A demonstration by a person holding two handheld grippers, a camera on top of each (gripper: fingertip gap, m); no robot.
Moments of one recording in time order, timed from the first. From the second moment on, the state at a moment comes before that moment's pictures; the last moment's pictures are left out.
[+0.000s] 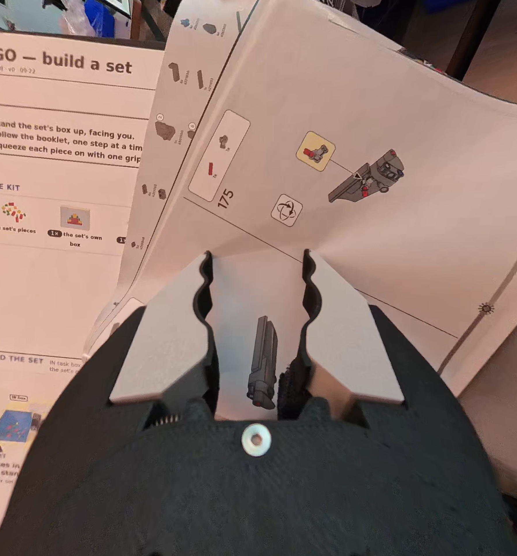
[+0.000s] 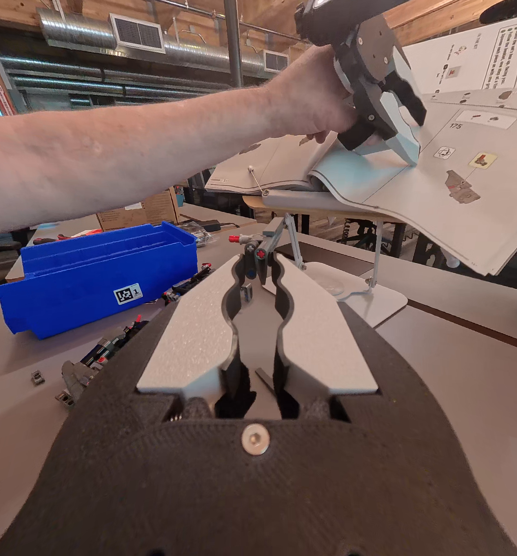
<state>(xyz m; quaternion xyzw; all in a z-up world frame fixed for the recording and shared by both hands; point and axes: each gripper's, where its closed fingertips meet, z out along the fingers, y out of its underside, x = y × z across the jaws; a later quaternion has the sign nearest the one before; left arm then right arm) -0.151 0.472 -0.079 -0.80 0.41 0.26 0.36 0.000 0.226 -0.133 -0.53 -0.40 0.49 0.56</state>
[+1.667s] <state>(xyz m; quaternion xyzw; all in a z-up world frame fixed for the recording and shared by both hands) -0.158 0.415 -0.077 -0.77 0.38 0.15 0.48 -0.097 0.501 -0.097 -0.65 -0.48 0.24 0.54</state>
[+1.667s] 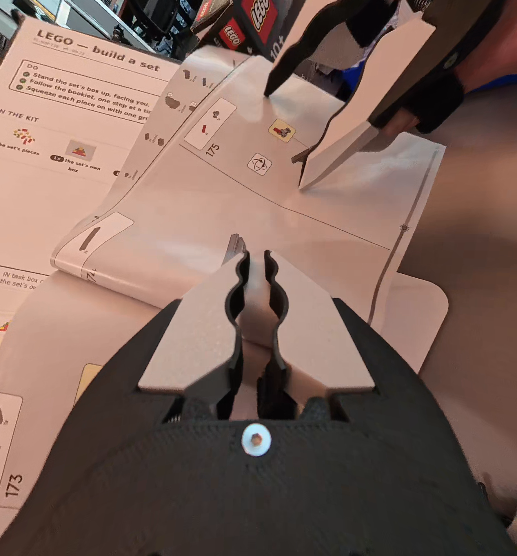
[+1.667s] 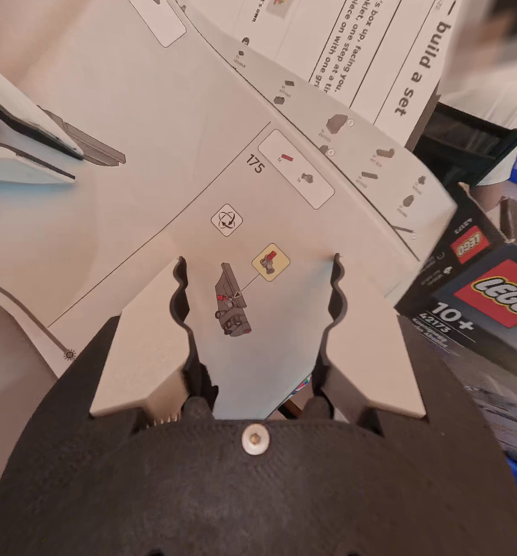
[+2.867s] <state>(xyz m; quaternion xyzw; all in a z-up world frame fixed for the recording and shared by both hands) -0.253 0.268 0.003 -0.74 0.18 -0.17 0.63 -0.251 0.260 0.037 -0.45 -0.54 0.65 0.30</state>
